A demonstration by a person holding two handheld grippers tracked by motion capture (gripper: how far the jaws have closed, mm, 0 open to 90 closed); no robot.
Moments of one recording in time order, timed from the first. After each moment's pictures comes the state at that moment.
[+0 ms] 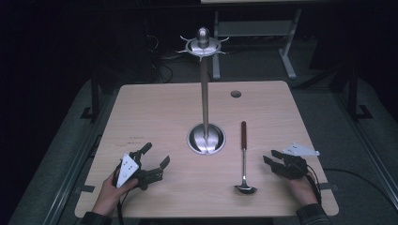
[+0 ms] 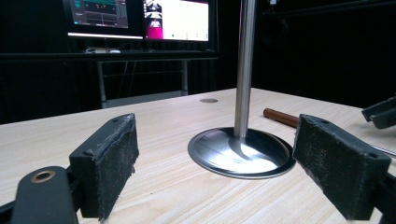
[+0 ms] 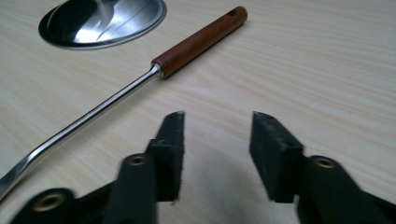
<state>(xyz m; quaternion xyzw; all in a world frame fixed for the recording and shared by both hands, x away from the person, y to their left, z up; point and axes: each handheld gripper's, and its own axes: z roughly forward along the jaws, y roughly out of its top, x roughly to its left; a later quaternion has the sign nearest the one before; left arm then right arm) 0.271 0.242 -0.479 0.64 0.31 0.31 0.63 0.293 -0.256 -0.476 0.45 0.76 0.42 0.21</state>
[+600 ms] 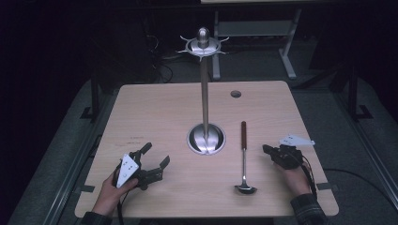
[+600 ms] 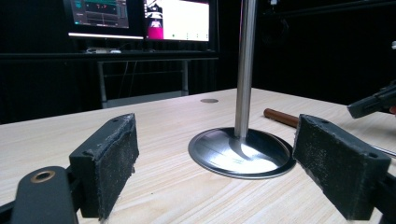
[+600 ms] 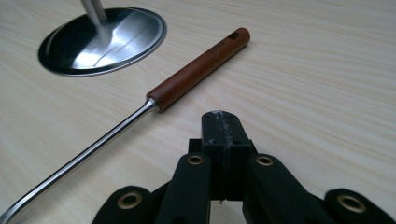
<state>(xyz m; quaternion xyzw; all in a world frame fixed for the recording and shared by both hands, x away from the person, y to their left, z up) 0.271 0.242 -0.479 0.64 0.31 0.32 0.63 0.319 -0.249 -0.469 0.44 0.76 0.43 0.19</state>
